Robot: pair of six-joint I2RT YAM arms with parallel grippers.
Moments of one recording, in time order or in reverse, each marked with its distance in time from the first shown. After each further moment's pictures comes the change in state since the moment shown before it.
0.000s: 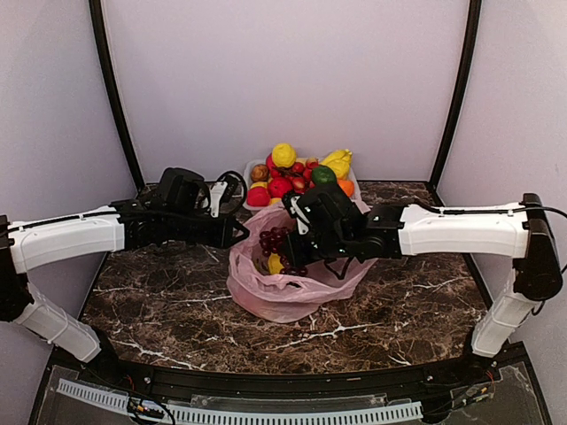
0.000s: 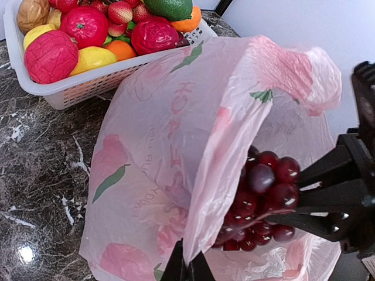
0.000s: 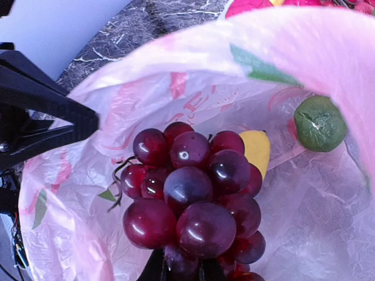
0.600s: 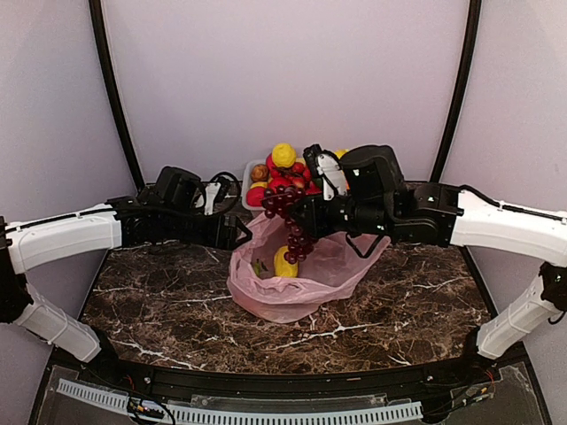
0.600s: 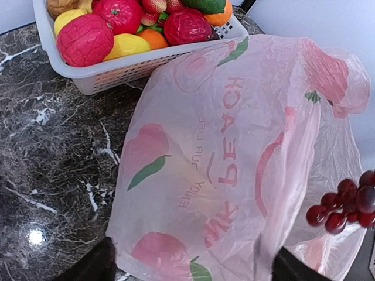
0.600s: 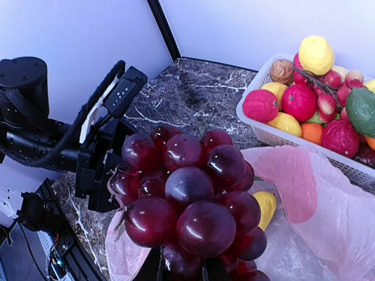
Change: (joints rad) left arm 0.034 -0.005 0.013 -0.077 -0.055 0.002; right arm 0.028 -0.240 0.012 0.027 0.014 -0.071
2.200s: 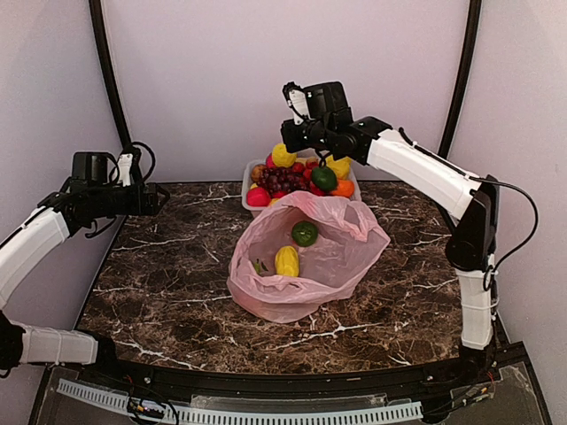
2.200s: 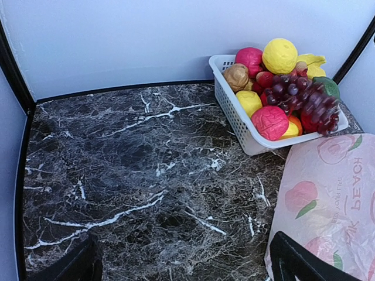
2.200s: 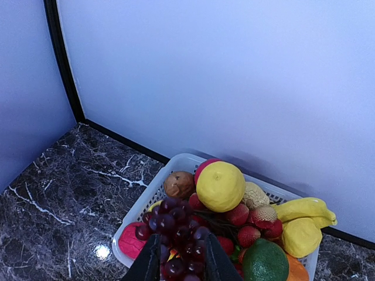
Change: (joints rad) left arm 0.579 -0.273 -0.040 -0.097 0.083 0.303; right arm -0.317 0.643 0.888 -0.126 0.060 -0.377
